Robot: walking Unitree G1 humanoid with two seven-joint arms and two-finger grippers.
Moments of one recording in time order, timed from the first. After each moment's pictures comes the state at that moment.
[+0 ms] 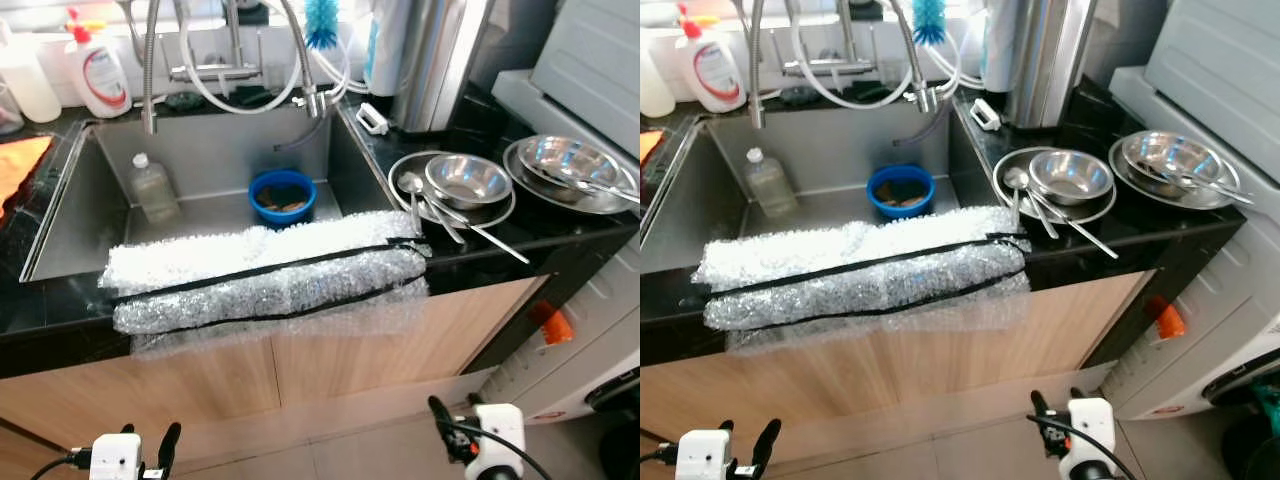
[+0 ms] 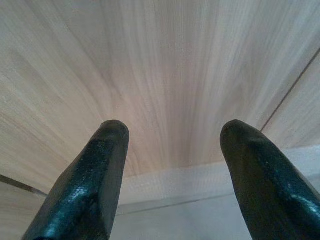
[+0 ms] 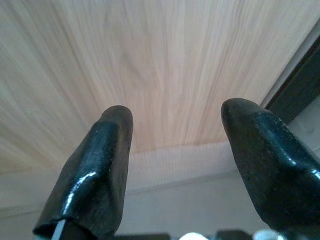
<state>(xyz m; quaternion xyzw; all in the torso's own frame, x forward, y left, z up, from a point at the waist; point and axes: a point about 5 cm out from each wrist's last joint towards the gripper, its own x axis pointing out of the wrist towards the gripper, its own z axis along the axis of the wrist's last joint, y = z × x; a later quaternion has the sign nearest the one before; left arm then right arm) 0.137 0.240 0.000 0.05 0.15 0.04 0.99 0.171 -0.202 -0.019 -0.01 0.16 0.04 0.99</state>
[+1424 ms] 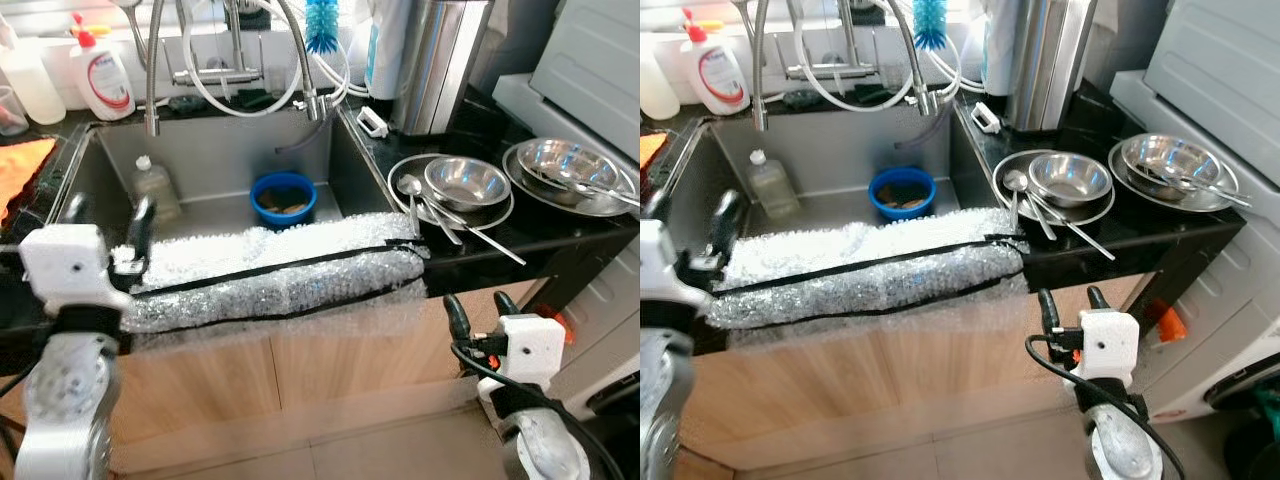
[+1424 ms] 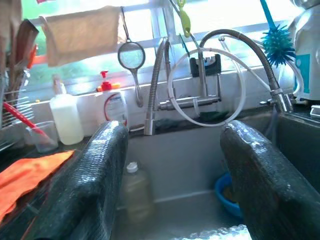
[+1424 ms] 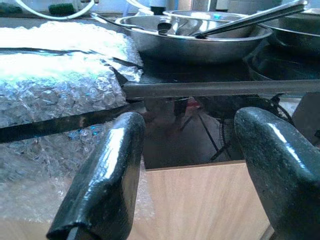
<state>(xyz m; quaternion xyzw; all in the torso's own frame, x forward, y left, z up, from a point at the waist) 0.234 0.212 0.220 0.09 -0.21 0.05 0.97 0.216 -0.184 0.106 -0.04 -0.01 0.01 1.00</state>
